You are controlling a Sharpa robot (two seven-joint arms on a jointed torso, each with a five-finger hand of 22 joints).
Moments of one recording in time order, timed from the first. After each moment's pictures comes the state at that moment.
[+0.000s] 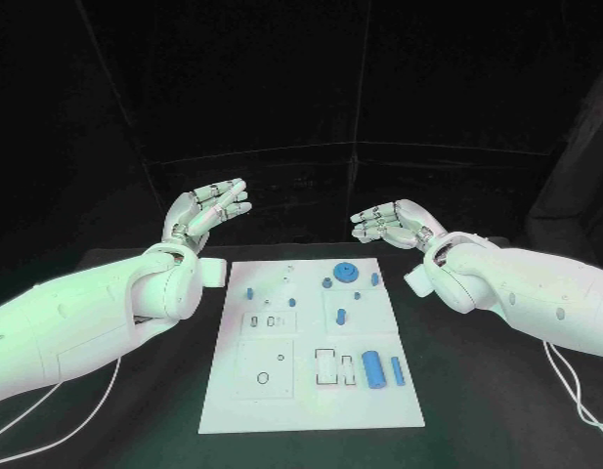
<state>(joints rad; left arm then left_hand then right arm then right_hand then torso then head) 1.19 -0.71 -0.06 1.28 0.05 -0.41 0.64 1.16 0.05 0.02 0.05 0.11 0.76 0.19 0.08 0.06 0.84 0.23 0.09 0.07 0.89 0.20 0.14 0.08 0.16 0.65 0.29 0.16 0.10 1.20 -0.70 -0.07 1.20 -0.63 -0.35 0.36 1.28 0.14 0.03 -0.25 0.25 0.84 0.21 0.10 0.06 0.95 0.19 0.10 0.06 1.01 0.15 0.12 0.07 0.16 0.82 0.26 0.22 0.11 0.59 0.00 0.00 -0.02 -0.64</state>
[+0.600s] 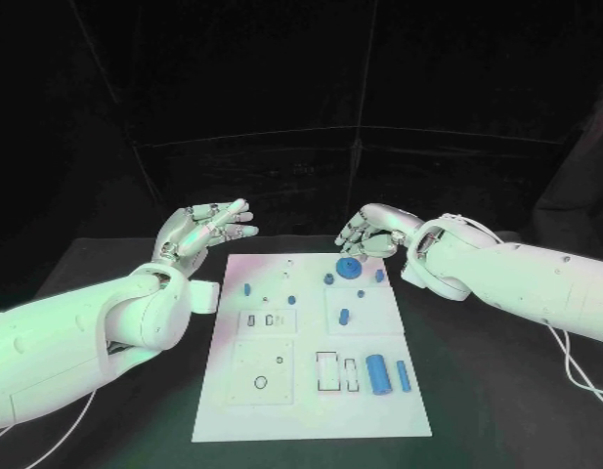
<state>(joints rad) 1.18 -0.81 -0.06 1.47 0.03 -0.36 0.65 1.18 0.07 0.05 -0.01 0.11 0.97 0.22 0.10 0.07 1.05 0.17 0.13 0.07 1.15 0.12 0.18 0.10 0.18 0.91 0.24 0.22 0.10 1.28 -0.68 -0.07 1.23 -1.28 -0.29 0.17 1.29 0.07 0.12 -0.28 0.23 1.04 0.17 0.08 0.07 1.22 0.09 0.07 0.07 1.46 0.00 0.28 0.22 0.16 1.12 0.10 0.65 0.33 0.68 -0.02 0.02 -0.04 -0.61</state>
